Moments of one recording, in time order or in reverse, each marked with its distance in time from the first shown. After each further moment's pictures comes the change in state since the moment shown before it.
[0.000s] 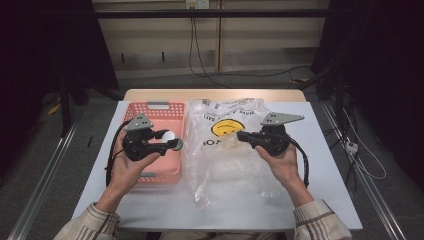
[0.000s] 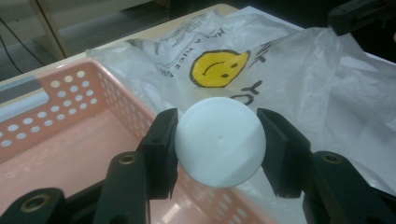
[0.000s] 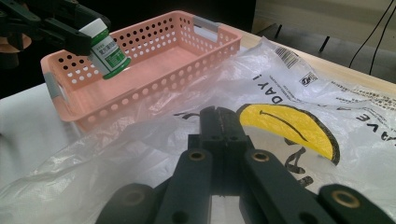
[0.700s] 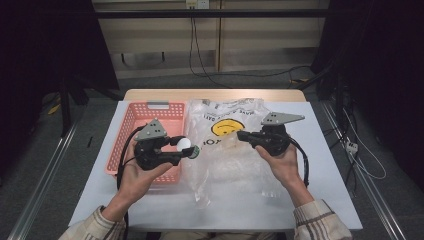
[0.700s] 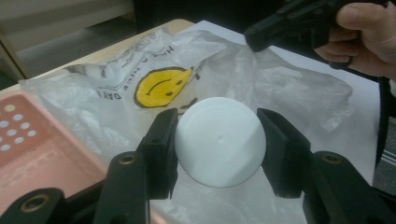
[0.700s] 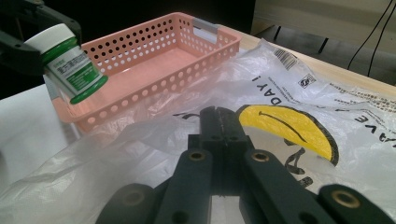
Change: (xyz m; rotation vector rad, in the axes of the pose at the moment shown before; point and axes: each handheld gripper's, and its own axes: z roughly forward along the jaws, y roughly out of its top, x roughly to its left) left arm -0.046 0.012 0.002 -0.039 -0.115 0.064; right arm 0.000 0.001 -0.001 -0.006 -0.005 -0.001
